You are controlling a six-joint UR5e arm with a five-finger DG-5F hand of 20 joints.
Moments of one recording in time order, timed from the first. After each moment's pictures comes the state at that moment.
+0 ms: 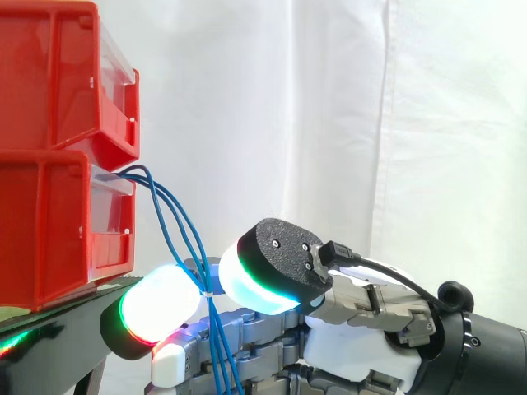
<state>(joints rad) 0.09 -2.51 -1.22 -2.22 -1.48 -0.27</state>
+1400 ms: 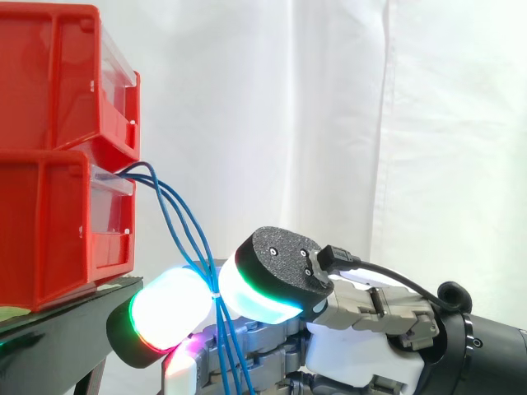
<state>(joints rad) 0.09 -2.51 -1.21 -2.25 -1.52 -0.24</state>
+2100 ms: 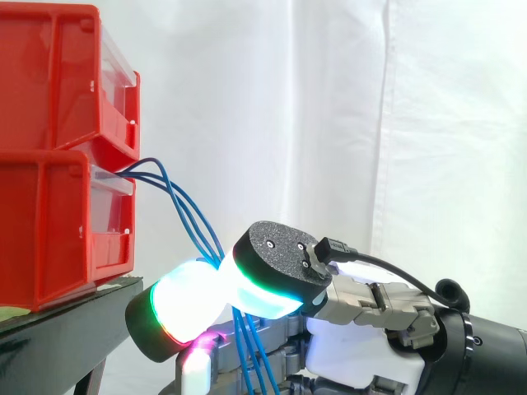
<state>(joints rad) 0.09 -2.51 -1.21 -2.26 -1.53 -0.18</state>
